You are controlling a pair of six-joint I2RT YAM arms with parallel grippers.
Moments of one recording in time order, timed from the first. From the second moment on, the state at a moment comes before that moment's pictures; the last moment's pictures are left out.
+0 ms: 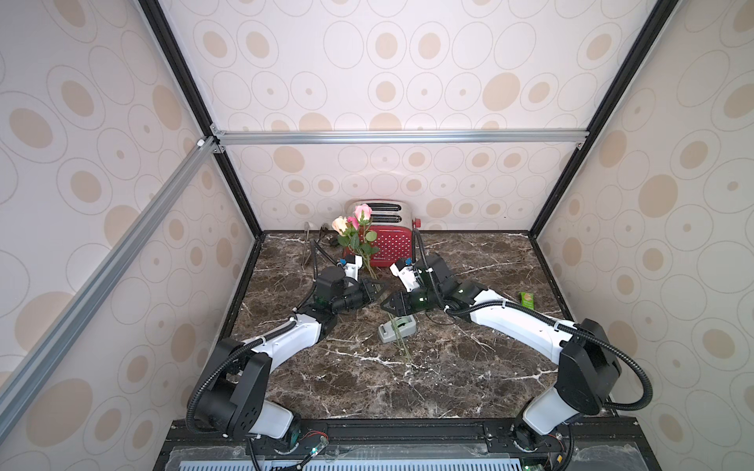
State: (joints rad) left arm -0.42 1.44 0.74 0.40 0.56 -0.96; right arm 0.73 1.60 1.22 -0.33 -0.42 0.45
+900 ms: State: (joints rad) left arm -0.42 1.44 0.73 0.40 0.56 -0.96; right arm 0.79 1.60 1.26 -0.38 -0.24 0.40
